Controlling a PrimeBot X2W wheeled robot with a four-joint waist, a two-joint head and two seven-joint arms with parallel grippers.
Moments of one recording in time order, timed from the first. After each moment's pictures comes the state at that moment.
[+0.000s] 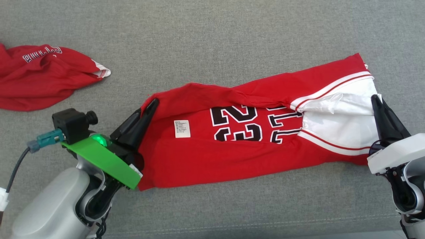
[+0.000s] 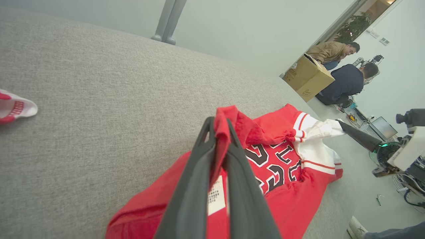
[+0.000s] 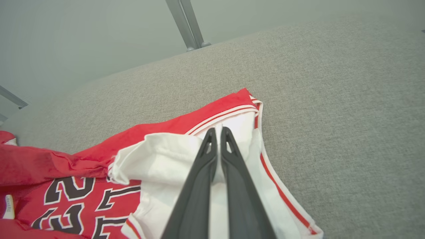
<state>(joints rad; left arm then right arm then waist) -0.47 0.45 -0.73 0.06 -1.10 -0.13 -0.20 -0.05 -0.31 0.08 -0.11 0.57 -0.07 0.06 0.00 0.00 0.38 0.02</state>
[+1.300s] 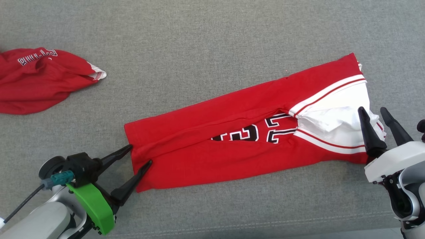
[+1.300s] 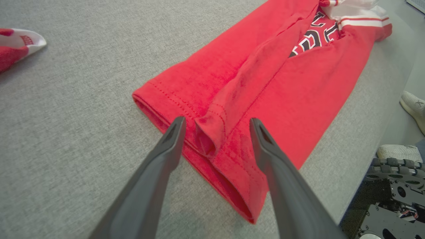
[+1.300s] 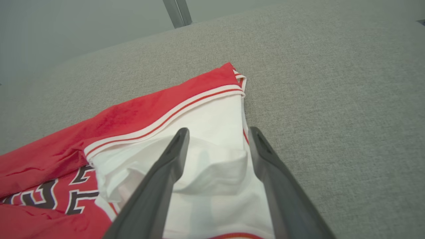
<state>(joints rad) -0.45 0.69 -0.99 0.10 -0.82 -0.13 -0.24 -0.02 -0.33 0.11 -0.06 0.54 -0.07 0.05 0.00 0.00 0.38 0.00</state>
